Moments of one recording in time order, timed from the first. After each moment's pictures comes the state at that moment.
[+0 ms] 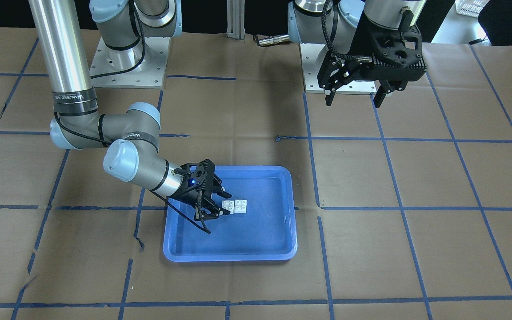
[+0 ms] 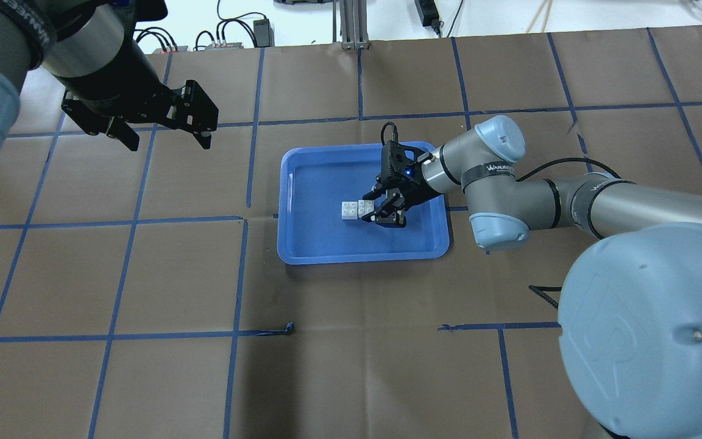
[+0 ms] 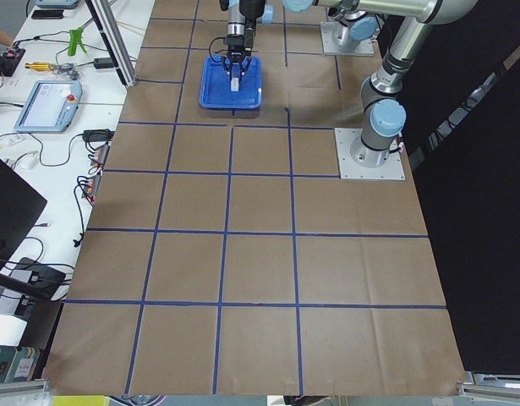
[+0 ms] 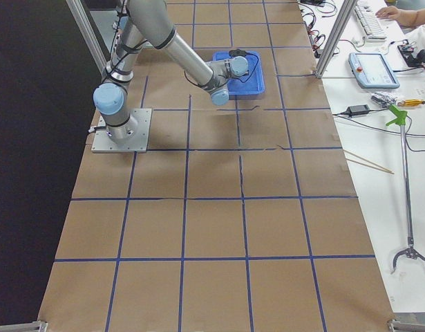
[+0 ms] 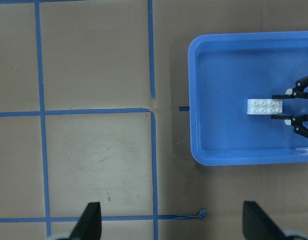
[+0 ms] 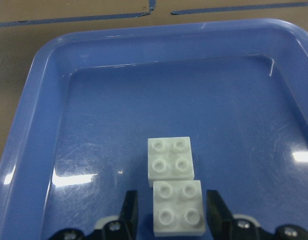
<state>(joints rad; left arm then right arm) -1.61 -1.51 -1.57 -1.54 1.58 -0.02 1.65 -1.01 1.95 -2.61 -0.83 -1.39</state>
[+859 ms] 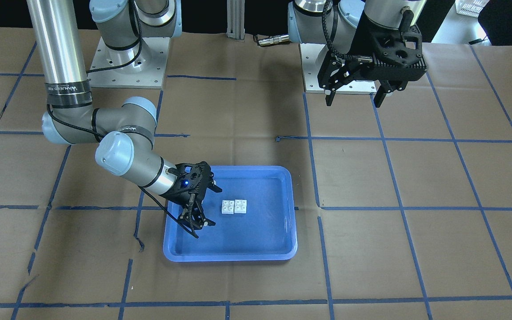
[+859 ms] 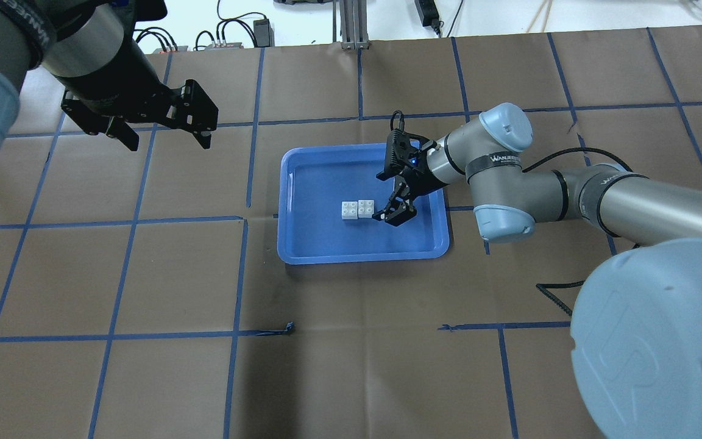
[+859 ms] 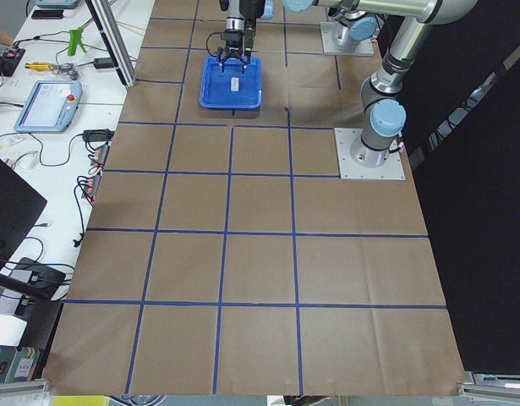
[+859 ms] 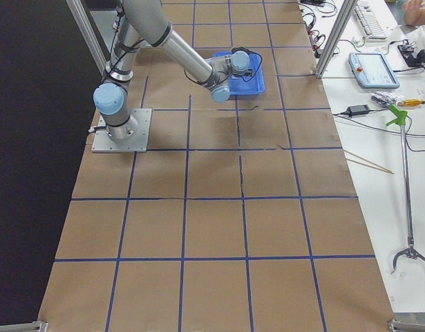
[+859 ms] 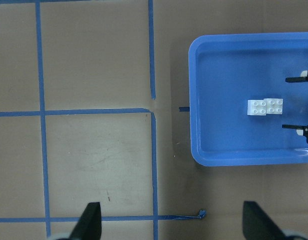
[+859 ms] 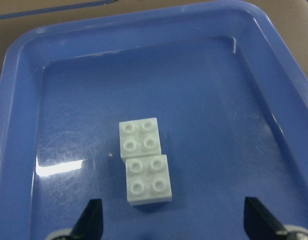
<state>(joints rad) -1.61 -1.51 -1.57 -1.54 1.58 -0.02 1.64 -1.08 1.93 -2.57 -0.96 -1.27</state>
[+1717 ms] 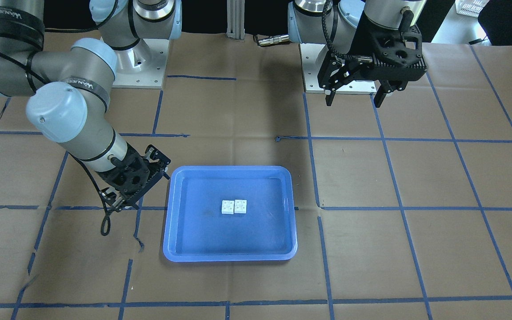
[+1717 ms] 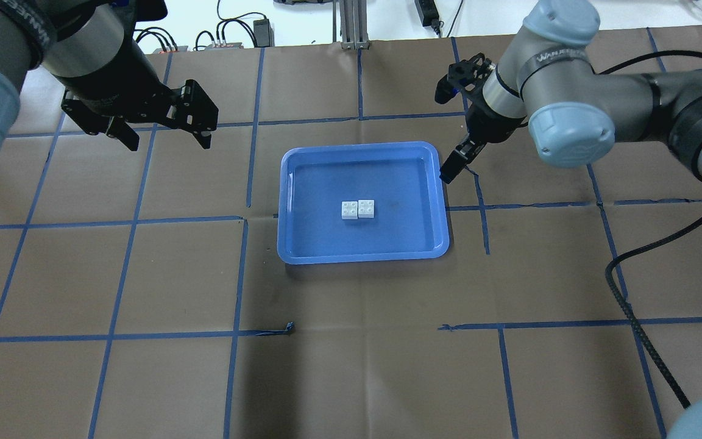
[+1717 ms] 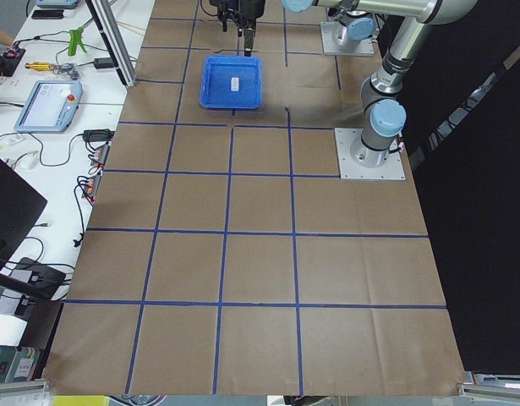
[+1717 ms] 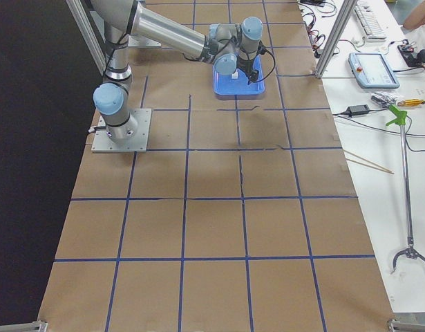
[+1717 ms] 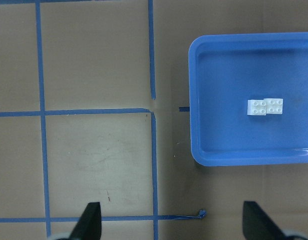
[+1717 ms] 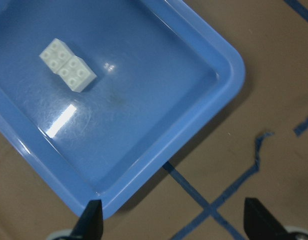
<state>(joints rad) -1.61 -1.51 -1.57 -1.53 1.58 -0.02 1.57 -1.29 1.69 -1.93 -1.41 -0.69</state>
